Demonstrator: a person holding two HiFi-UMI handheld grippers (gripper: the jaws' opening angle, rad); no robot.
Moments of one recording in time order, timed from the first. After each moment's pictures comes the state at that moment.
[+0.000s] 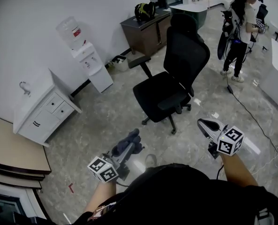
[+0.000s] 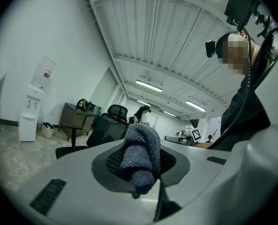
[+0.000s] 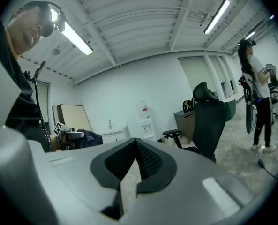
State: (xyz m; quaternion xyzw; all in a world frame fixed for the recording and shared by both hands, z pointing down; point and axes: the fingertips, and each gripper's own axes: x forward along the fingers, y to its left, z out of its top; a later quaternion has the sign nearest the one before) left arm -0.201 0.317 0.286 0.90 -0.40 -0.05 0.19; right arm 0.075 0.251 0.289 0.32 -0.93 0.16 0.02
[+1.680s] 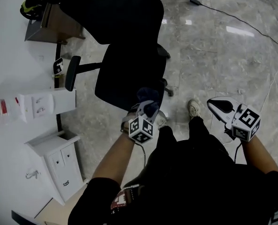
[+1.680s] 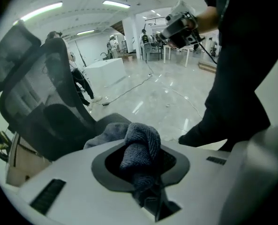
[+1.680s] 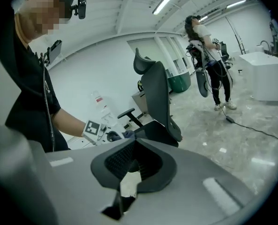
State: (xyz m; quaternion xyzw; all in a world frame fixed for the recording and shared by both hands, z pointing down) left arm 0.044 -0.062 0.636 0.86 0.04 0.50 -0.10; right arm 0.216 0.039 0.498 0.50 -0.79 0.35 0.06
